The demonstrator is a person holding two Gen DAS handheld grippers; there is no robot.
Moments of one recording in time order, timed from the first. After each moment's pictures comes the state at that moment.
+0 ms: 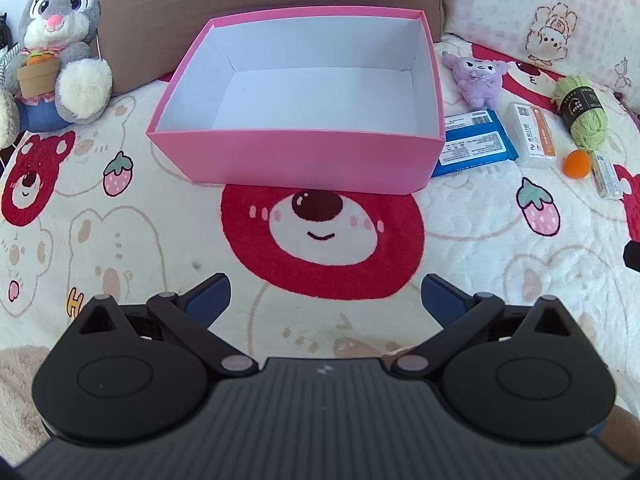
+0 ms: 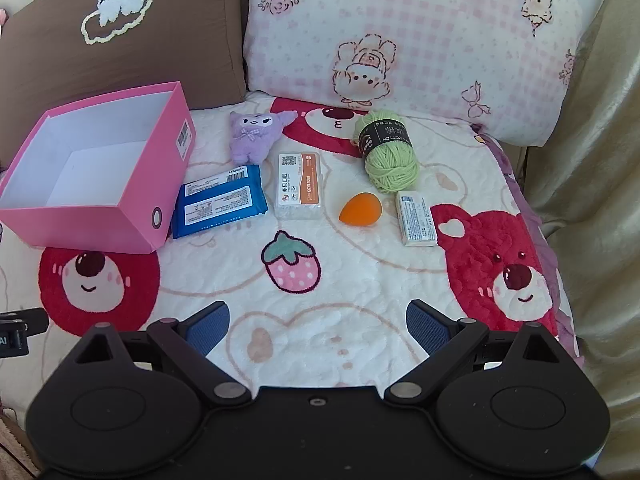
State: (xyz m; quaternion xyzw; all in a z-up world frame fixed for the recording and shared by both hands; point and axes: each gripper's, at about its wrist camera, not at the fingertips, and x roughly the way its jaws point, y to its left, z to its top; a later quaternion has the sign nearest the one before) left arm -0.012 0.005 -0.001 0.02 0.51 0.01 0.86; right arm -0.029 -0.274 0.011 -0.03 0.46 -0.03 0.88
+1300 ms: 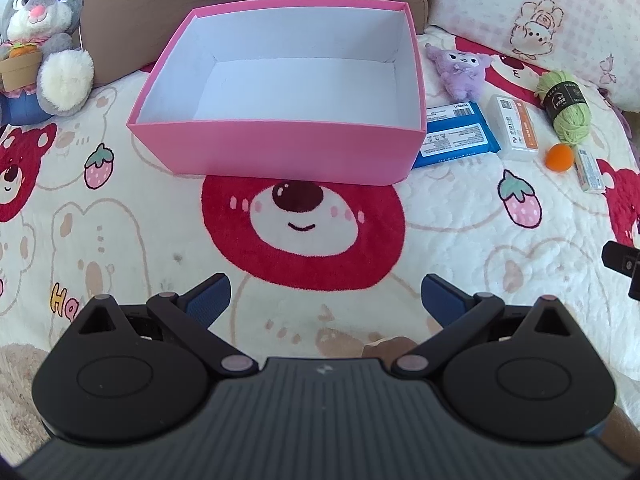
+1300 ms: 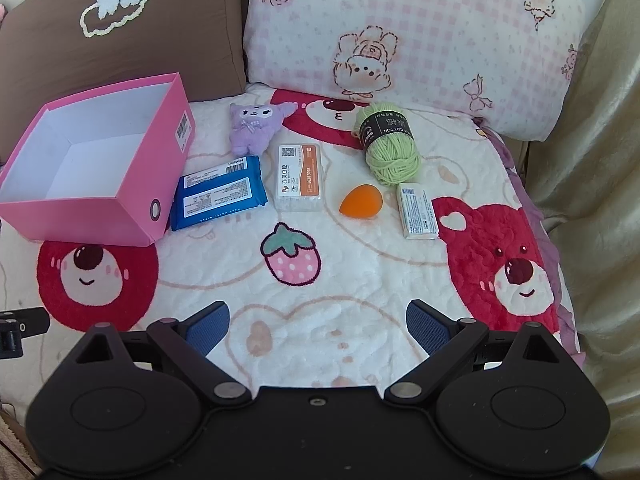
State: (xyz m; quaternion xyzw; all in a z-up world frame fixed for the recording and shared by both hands) left arm -0.010 0.006 -0.002 0.00 0.53 -0.02 0.85; right arm -0.028 -0.275 0.007 -0.03 0.47 -0.03 0.88
